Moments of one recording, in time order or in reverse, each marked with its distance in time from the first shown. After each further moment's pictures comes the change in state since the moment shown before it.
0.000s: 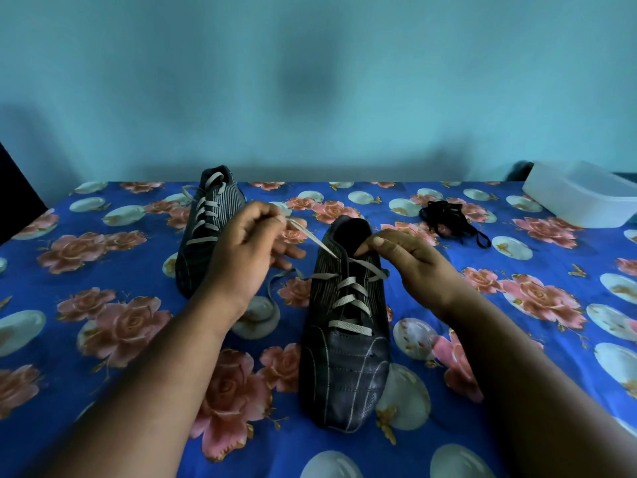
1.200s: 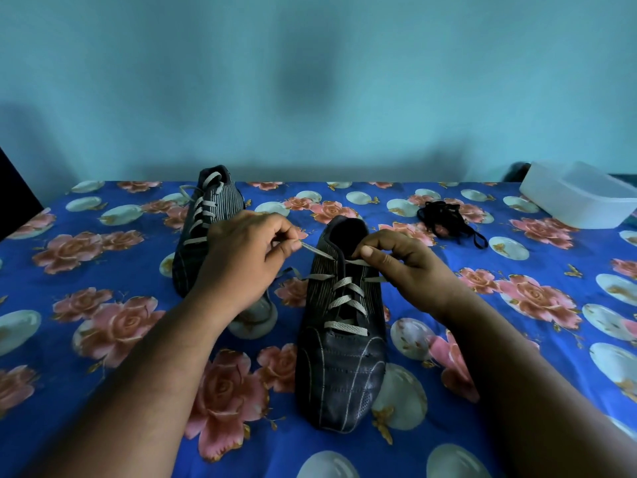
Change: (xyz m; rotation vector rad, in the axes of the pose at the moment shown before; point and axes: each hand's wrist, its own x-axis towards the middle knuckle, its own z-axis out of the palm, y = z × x) left_hand 0.007 -0.012 -0.016 0.885 -0.080 0.459; right_hand 0.001 0.008 0.000 -0.072 -0.035 -0.058
